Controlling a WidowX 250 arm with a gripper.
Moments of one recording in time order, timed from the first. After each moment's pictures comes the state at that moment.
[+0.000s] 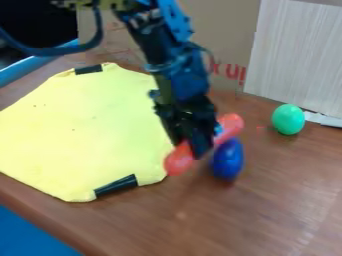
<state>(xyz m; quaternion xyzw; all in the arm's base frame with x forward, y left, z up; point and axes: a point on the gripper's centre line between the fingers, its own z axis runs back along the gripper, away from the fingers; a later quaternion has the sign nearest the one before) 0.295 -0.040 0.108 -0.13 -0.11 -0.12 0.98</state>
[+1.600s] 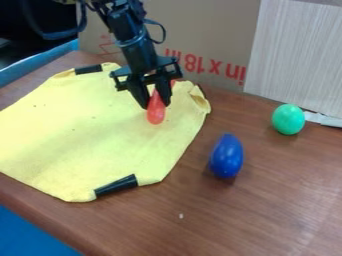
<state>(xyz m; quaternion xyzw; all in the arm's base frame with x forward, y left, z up) 0.378 0.065 0.090 -0.12 -0.13 0.22 0.96</state>
